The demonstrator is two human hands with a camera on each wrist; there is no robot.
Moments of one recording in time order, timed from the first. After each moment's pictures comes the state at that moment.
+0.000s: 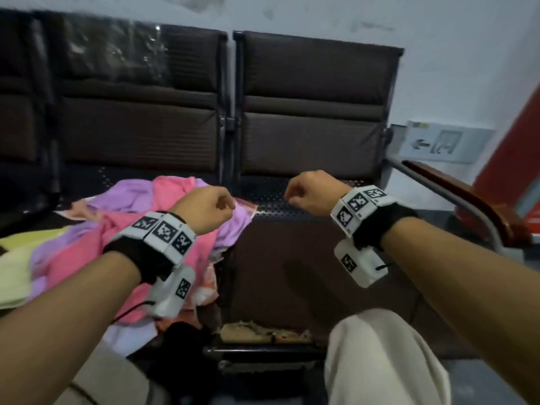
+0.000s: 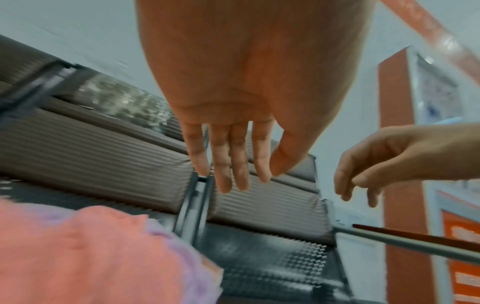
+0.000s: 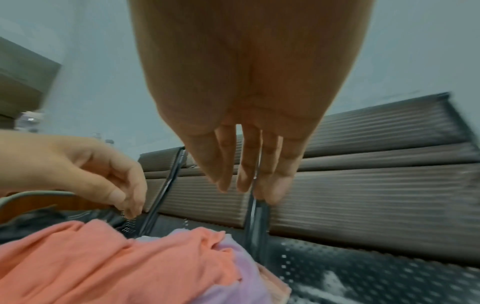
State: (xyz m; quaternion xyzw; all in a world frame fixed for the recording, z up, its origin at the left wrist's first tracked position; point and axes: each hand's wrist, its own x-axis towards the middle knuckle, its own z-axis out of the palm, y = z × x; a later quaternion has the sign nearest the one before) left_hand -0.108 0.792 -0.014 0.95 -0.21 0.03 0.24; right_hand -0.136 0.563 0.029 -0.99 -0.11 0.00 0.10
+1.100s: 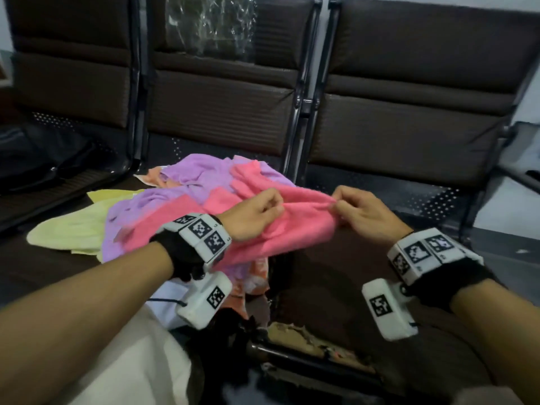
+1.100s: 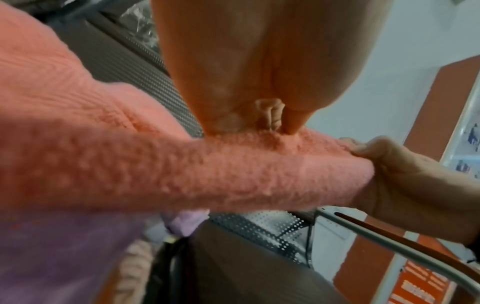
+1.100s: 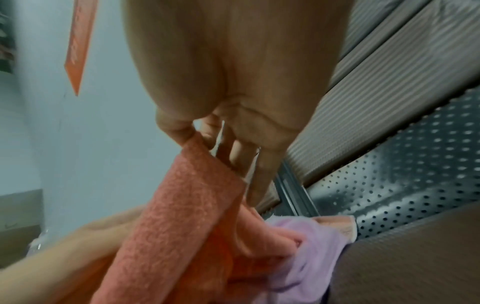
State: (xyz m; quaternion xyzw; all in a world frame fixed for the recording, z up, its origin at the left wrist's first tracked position) left_hand -0.106 0.822 -0.071 0.87 -0.24 -0.04 0.43; right_hand -0.112 0.602 -0.051 -0.87 -0.17 -0.02 0.47
